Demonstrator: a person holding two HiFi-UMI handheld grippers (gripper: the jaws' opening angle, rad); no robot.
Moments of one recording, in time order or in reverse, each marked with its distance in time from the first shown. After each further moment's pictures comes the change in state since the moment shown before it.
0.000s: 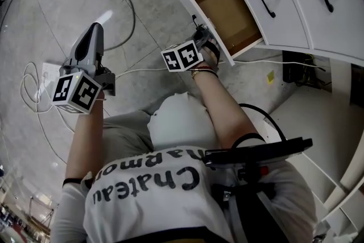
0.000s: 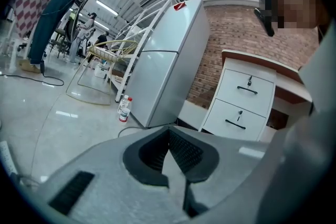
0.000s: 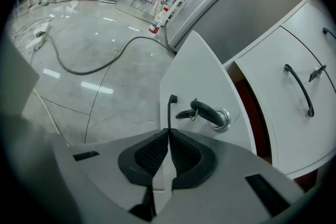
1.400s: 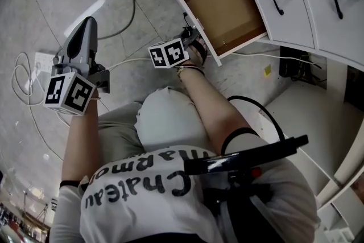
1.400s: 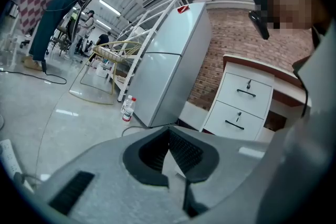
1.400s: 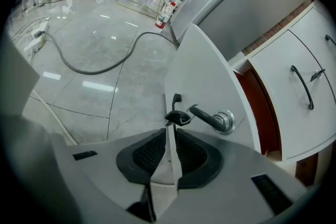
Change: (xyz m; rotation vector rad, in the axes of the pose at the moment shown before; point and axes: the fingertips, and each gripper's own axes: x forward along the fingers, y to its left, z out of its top) left arm -0.024 0.019 -0.005 -0.030 -0.003 0.005; right arm -0.006 0.061 -0.002 0.030 0.064 0.018
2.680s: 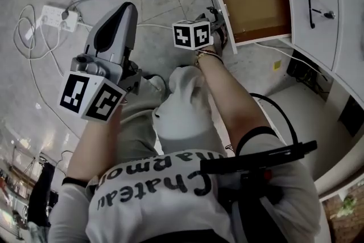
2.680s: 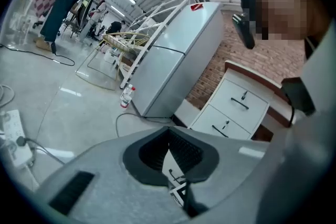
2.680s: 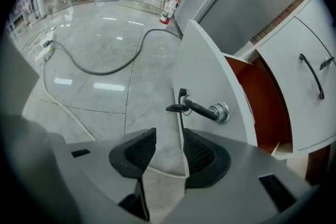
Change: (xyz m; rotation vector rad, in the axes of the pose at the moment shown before) left arm -0.028 -0.048 0.002 -0.158 0.076 0.018; right arm -0.010 0.017 -0.006 0.014 0.047 0.121
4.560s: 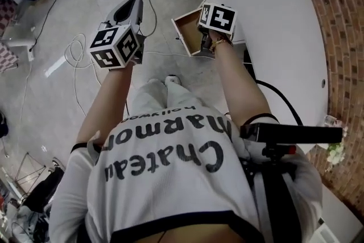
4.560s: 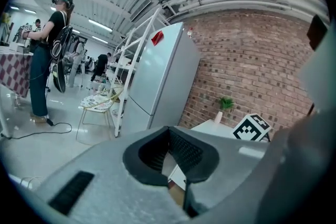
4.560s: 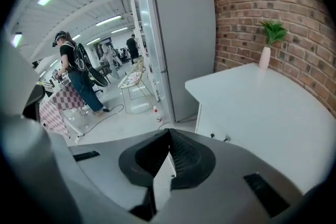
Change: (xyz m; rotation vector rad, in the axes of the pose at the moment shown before) left arm -0.121 -0.300 0.370 0.241 -0.094 0.081; right arm -0.501 -0.347 0.159 0.546 -0.423 0.335
